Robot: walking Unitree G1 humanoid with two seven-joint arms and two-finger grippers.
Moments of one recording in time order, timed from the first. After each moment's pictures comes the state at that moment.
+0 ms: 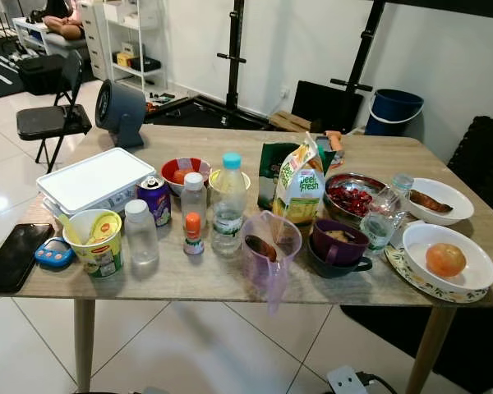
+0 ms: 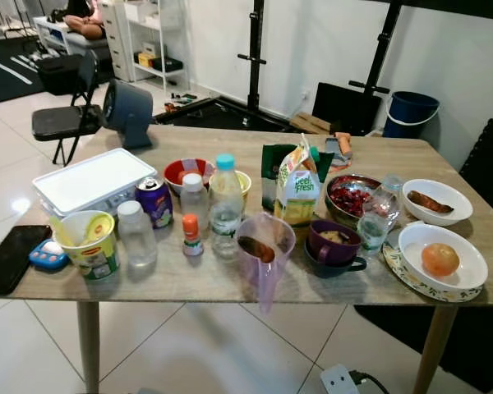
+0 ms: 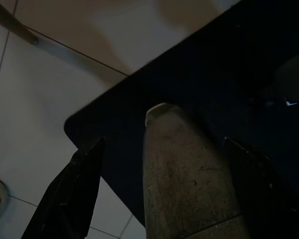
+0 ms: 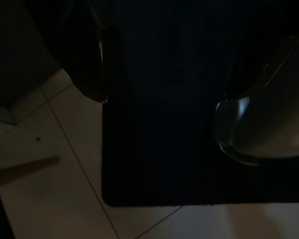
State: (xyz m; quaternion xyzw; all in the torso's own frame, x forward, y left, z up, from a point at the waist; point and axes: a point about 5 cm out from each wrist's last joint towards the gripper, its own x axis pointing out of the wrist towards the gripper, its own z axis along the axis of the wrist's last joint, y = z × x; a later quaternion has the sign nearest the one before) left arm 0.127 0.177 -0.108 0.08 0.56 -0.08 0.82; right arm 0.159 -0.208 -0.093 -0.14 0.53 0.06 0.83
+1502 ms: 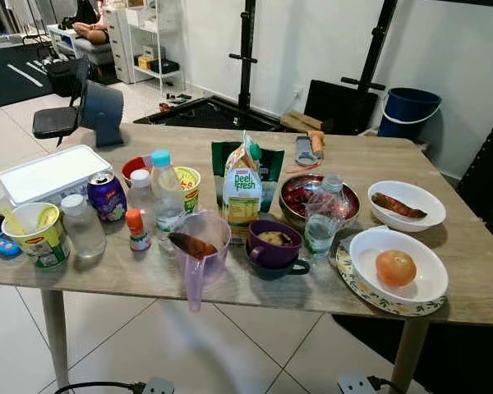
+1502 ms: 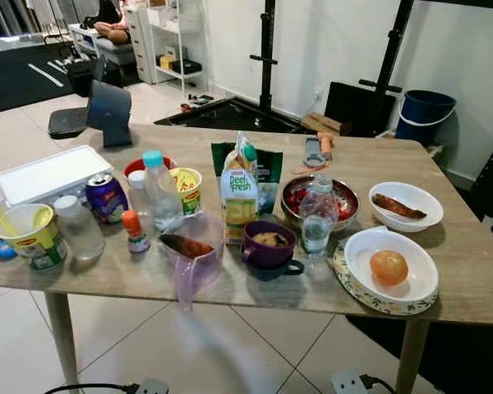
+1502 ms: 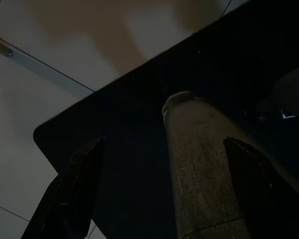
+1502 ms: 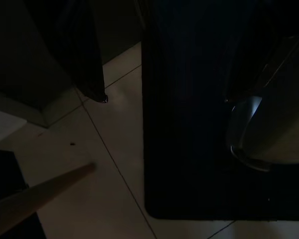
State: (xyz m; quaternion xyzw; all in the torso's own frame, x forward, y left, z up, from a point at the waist) left arm 0.139 0.173 -0.104 0.09 0.54 -0.09 0.83; right arm 0.152 -0.226 -0.092 -0.14 0.53 0.02 0.83
